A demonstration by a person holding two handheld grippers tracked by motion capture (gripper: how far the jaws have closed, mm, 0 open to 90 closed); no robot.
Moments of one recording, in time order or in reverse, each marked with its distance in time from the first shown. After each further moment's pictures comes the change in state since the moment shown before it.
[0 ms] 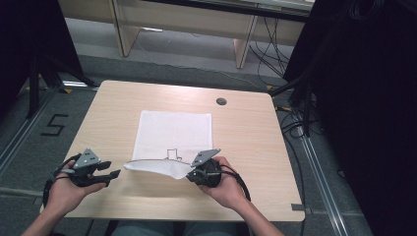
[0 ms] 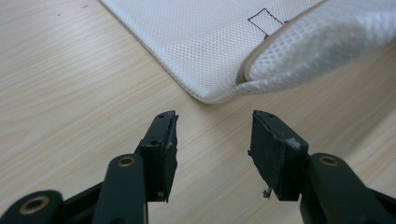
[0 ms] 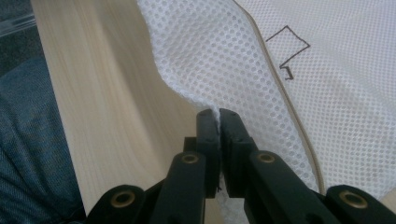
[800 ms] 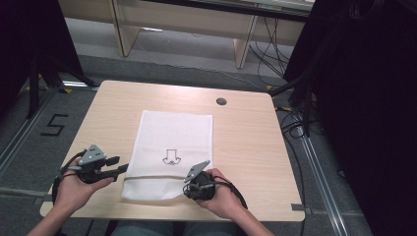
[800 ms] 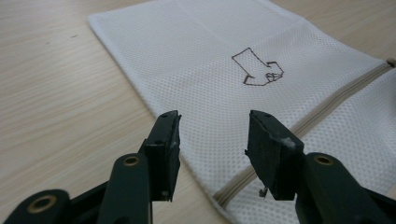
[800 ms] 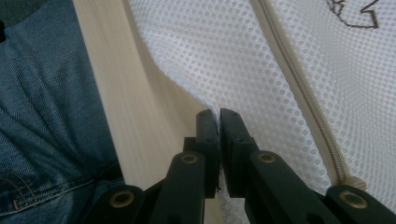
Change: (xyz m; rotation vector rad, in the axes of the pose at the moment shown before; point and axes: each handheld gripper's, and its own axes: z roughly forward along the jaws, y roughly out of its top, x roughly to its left) left arm -0.017 0.019 0.012 -0.084 -0.050 -0.041; right arm 0.024 -0.015 0.019 0.152 0.089 -0.047
